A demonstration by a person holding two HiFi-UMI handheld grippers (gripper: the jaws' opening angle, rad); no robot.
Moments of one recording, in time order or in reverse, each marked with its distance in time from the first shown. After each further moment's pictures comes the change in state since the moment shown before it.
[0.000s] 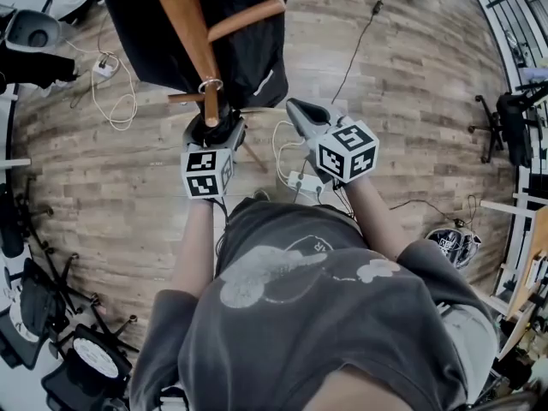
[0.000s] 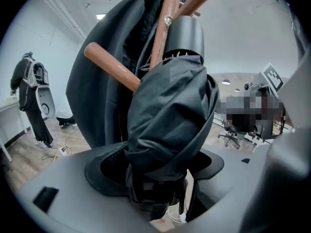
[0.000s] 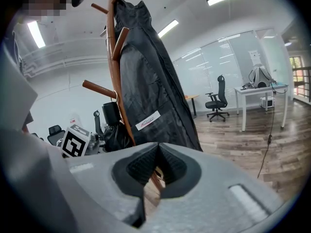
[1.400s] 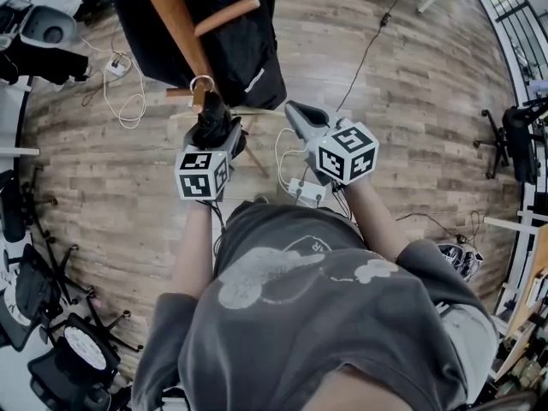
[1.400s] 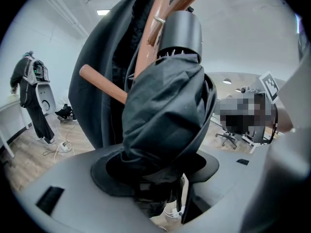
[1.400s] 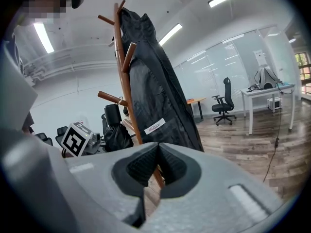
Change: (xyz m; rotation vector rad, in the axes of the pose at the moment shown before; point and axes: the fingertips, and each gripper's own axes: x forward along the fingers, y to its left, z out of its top) left arm -0.029 -0.039 0.000 -0.036 0.061 0.001; right arm -0.037 0.005 0.005 -0.019 -0.042 0.084
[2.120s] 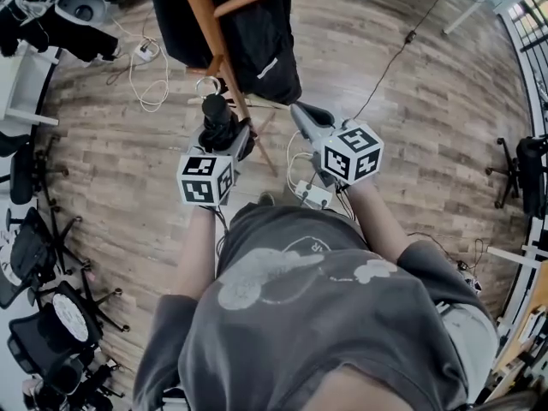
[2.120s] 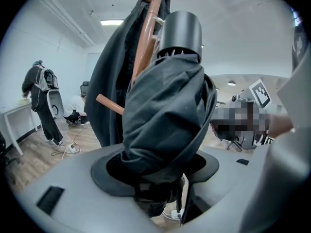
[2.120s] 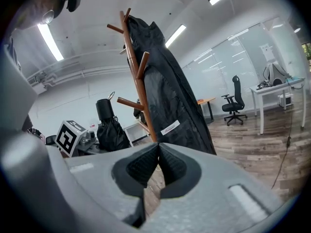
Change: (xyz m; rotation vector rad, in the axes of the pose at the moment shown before) left arm -0.063 -0.041 0.009 -0.007 -0.063 0.079; right arm -0.029 0.027 0.004 0.006 -0.025 0.121
